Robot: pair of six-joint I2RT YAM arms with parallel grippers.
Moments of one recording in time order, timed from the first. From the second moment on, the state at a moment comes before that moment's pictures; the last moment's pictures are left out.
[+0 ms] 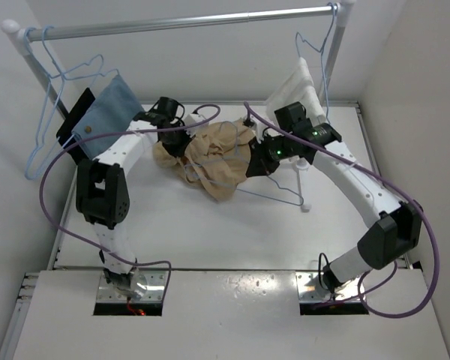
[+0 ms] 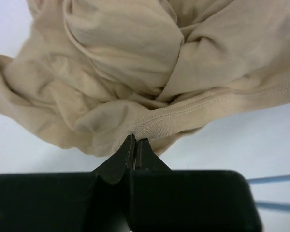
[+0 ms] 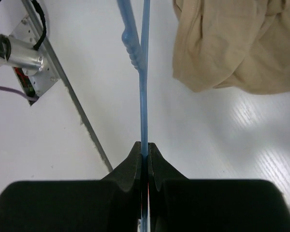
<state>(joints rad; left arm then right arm) -0.25 1.85 1.58 -0.77 0.24 0.59 0.46 1.54 1.44 -0.83 -0.61 -0.18</state>
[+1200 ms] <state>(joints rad) -0.23 1.81 1.64 -0.96 0.42 0.55 0.69 1.51 1.05 -0.16 -0.28 -0.15</state>
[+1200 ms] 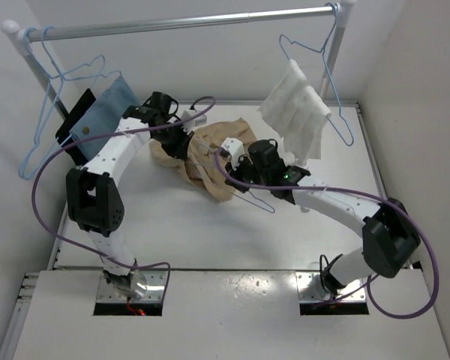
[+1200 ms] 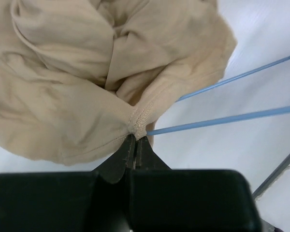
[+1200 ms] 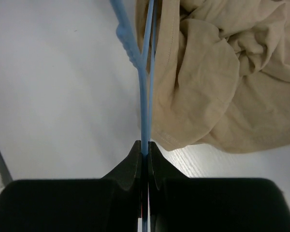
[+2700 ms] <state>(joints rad) -0.34 1.63 1.65 -1.03 0.47 0.63 0.73 1.58 0.73 0.41 -0.30 -0.14</state>
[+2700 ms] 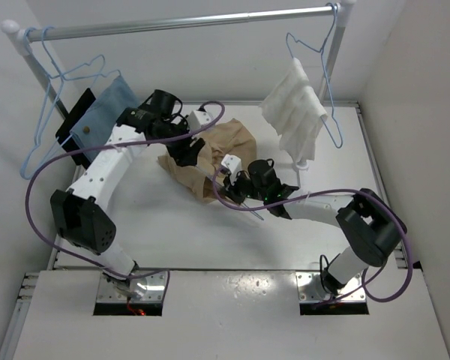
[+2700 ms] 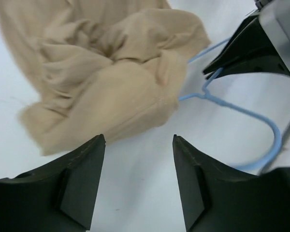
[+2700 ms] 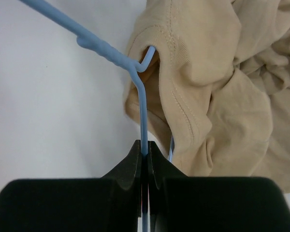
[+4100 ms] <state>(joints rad) -0.32 1.59 1.16 -0.66 0.66 1.44 0.72 1.56 0.72 0.34 -0.32 -0.17</state>
